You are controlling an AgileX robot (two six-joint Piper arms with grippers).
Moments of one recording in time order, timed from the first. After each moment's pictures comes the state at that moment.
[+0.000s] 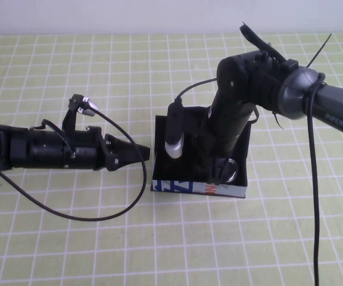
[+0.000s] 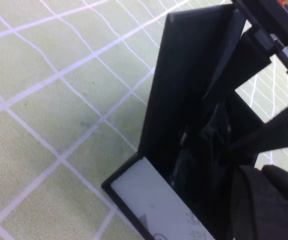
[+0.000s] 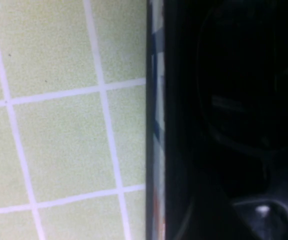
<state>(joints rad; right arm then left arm) 0.57 2.16 -1.78 0.16 1.05 -0.97 -0.10 2.02 -1.07 -1.57 1.13 1.74</state>
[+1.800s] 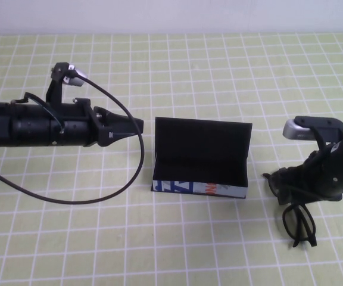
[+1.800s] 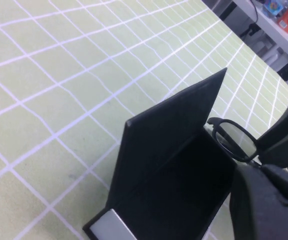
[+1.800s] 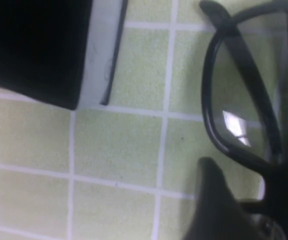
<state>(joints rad) 0.26 1.70 -0.97 0.40 0.65 -0.14 -0.10 1.83 -1.07 -1.54 1.06 1.60</state>
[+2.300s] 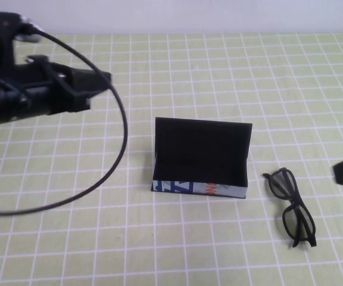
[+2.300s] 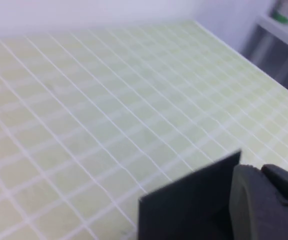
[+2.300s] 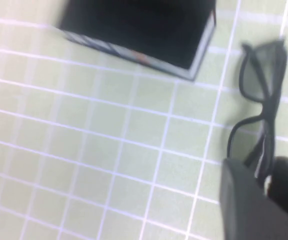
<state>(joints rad) 0.26 1.07 -0.96 0.36 0.95 -0.09 -0.10 1.45 -0.98 -1.52 0.79 1.48</state>
